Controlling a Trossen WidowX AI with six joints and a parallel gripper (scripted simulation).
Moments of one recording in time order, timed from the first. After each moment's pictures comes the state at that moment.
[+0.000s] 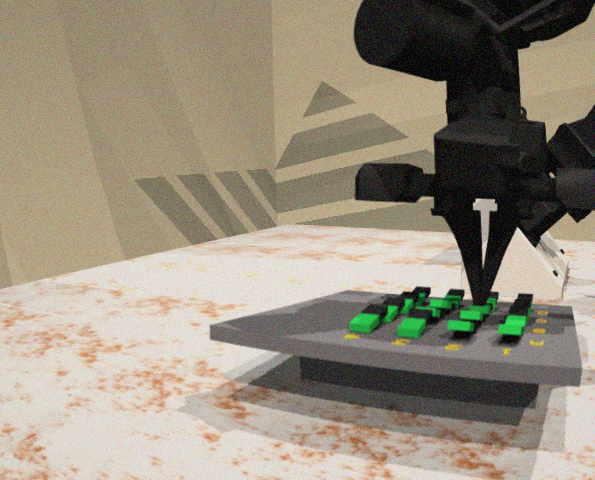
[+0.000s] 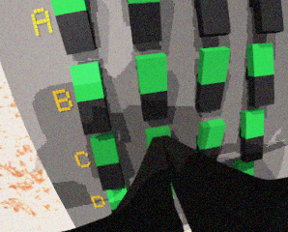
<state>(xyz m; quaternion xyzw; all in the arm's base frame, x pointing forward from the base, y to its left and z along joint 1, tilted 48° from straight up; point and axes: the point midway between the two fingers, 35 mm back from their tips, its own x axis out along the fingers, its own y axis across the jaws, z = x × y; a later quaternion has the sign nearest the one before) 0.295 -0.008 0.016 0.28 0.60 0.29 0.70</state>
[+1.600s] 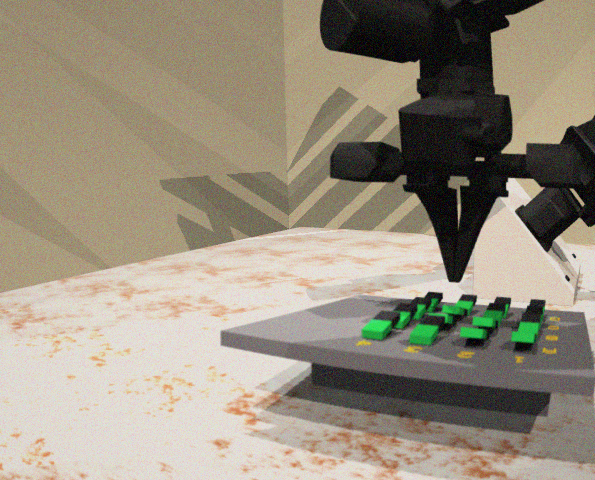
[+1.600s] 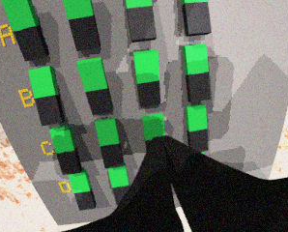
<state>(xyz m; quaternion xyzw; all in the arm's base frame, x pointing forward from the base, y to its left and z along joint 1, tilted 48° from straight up) 0.293 -0.044 0.006 0.28 0.60 0.29 0.70</state>
